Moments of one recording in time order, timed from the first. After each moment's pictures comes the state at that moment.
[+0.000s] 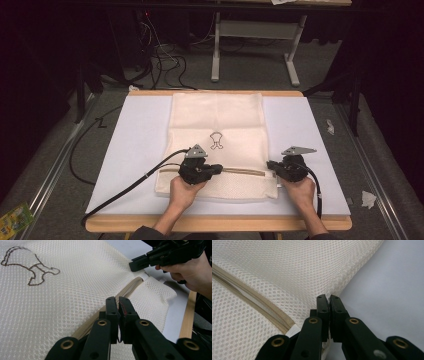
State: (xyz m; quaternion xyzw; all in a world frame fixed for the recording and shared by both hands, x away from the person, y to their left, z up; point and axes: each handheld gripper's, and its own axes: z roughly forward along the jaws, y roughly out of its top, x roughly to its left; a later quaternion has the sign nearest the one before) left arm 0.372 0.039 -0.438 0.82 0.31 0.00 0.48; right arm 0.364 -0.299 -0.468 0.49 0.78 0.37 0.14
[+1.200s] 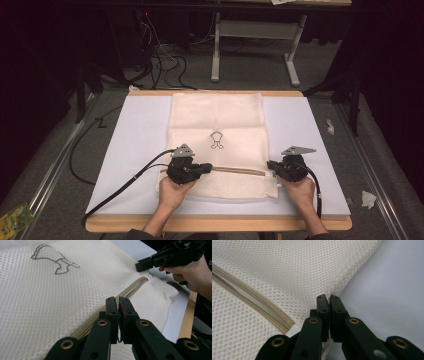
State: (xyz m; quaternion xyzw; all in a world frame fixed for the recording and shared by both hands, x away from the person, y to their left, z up) left arm 0.372 0.072 -0.434 0.81 0.32 0.00 0.49; right arm 0.365 -0.298 -0.469 0.49 0.78 0.36 0.14
